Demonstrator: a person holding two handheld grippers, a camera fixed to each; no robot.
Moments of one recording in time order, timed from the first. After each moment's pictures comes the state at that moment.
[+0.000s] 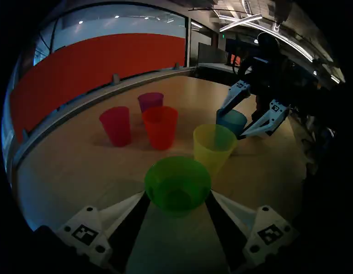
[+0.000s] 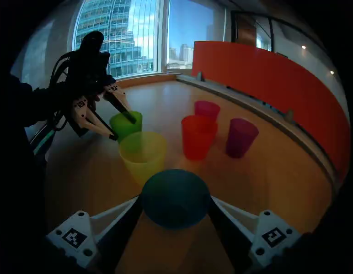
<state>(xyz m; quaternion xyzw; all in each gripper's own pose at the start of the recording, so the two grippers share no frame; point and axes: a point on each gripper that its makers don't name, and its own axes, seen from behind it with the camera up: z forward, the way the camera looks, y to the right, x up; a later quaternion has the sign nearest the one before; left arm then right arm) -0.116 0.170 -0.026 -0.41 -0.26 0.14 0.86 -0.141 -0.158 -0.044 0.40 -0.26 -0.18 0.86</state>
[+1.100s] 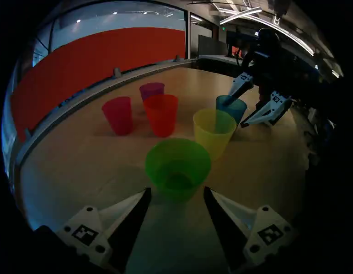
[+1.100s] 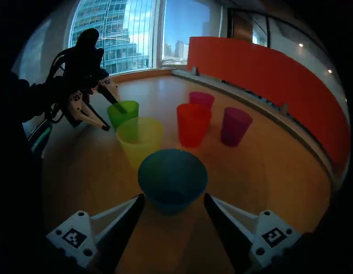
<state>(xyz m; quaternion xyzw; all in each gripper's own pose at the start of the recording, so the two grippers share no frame) -0.128 0.151 -0.039 -0.39 -0.28 0.17 0.86 -0.156 -0.134 -0.058 0.37 -0.27 -0.18 0.87</state>
